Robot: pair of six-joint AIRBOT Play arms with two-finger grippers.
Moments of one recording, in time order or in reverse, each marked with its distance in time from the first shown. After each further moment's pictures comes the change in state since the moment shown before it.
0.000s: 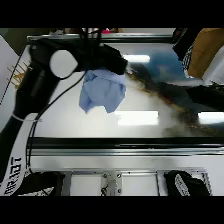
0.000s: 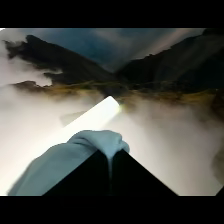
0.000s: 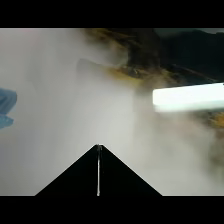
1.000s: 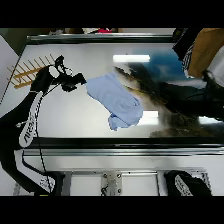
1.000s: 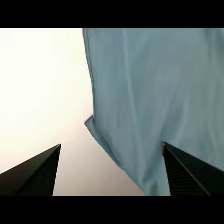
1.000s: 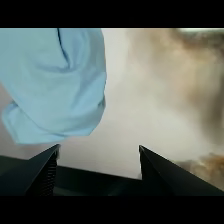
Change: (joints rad) left arm 0.612 -0.373 -0.272 -0.280 0.095 -0.240; right arm 0.113 -0.135 -0.119 -0.001 0.124 0.021
